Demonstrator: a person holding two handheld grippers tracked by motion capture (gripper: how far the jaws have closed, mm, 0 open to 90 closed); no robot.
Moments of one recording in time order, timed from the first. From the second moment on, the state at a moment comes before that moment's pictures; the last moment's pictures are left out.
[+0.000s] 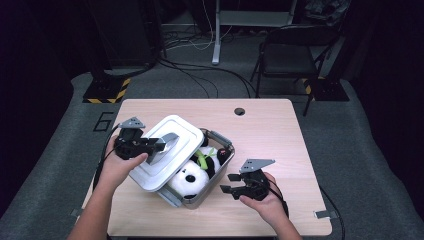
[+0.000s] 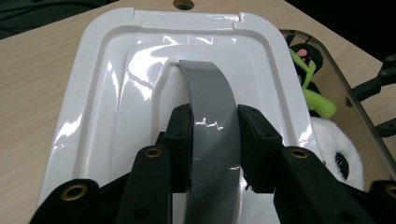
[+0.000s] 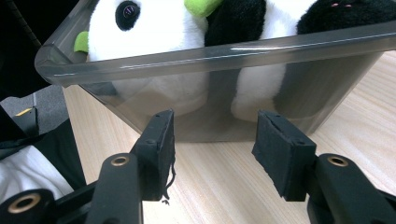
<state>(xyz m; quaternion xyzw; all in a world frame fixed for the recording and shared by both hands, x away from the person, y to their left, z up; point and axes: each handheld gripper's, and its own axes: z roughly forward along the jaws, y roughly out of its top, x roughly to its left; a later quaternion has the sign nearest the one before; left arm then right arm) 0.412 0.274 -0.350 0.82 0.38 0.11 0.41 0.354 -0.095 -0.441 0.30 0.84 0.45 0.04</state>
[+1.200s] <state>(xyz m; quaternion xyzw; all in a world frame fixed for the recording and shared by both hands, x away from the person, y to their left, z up) 0.410 0.217 -0.367 0.84 0.33 0.07 0.43 0.356 -0.099 -0.443 0.31 0.83 0.46 0.04</state>
